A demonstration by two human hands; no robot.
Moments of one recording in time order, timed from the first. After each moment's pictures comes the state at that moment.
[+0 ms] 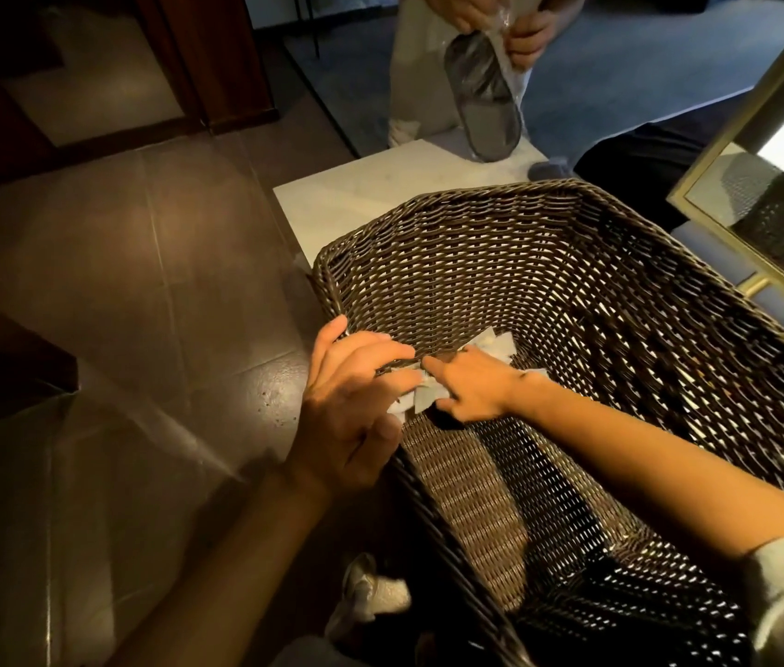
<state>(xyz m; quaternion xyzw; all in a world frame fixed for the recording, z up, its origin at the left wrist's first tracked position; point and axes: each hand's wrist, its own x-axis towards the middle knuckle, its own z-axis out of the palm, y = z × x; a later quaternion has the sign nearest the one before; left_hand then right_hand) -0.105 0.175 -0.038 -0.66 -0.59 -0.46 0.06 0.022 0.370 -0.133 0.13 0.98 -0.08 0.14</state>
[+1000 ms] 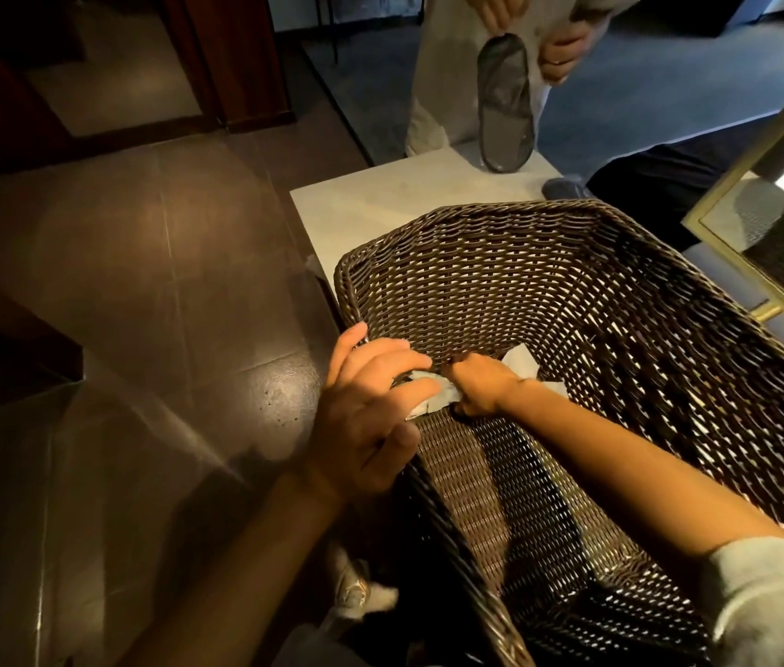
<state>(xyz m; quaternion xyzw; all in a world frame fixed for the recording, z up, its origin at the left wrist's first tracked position) -0.111 0.179 -0.054 -0.68 -0.56 -0.47 0.08 0.007 0.383 -0.145 0.26 0.94 -0.10 0.21</state>
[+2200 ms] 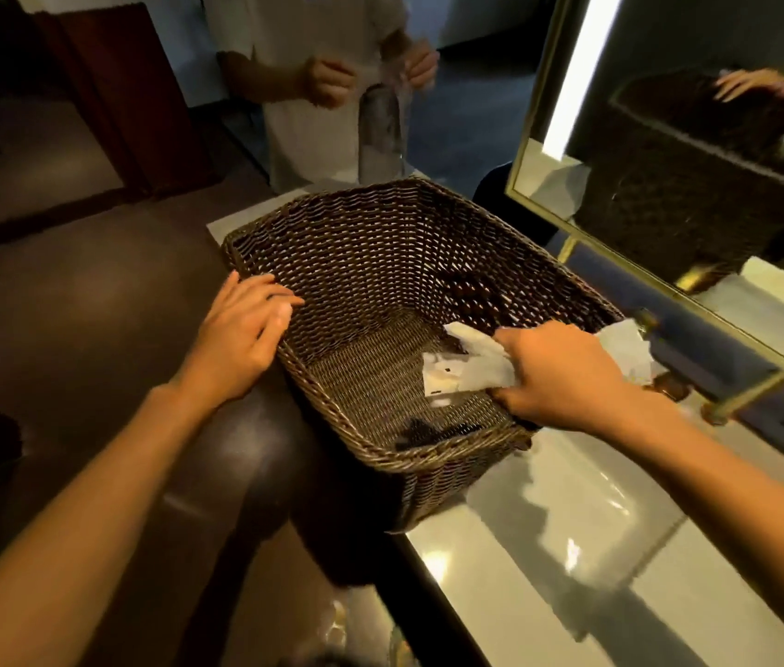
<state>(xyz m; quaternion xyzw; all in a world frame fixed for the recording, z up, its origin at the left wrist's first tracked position) -0.095 0.147 0.009 -0.66 -0.71 -0.23 -0.03 0.252 0.230 0.056 0.41 0.91 -0.03 0.00</state>
